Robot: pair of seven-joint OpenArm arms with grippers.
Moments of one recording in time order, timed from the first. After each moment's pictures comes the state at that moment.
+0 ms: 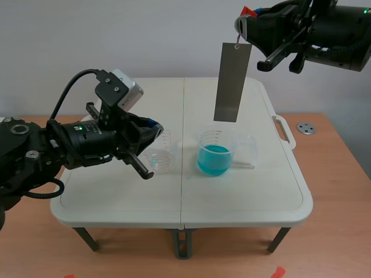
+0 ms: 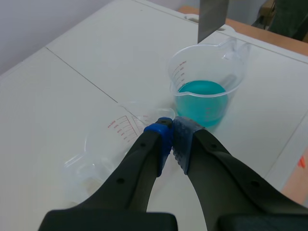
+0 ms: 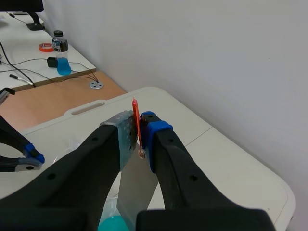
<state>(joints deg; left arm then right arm) -4.9 -19.3 19.5 81.7 -3.4 -29.4 1.0 13.5 27.3 -6.8 91.5 25.0 42.3 -5.6</state>
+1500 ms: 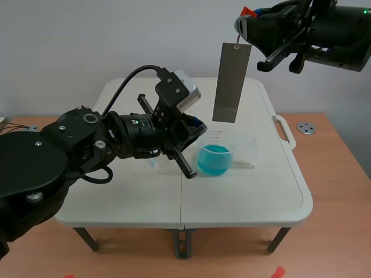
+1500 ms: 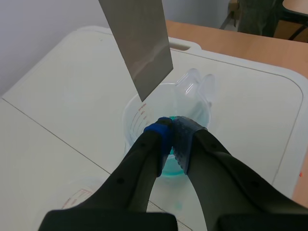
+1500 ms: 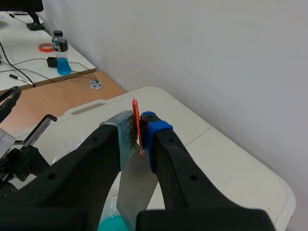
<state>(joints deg) -14.5 -12.1 29.6 72.1 4.3 -28.9 -2.0 13.5 27.3 -6.8 91.5 25.0 42.3 -5.6</state>
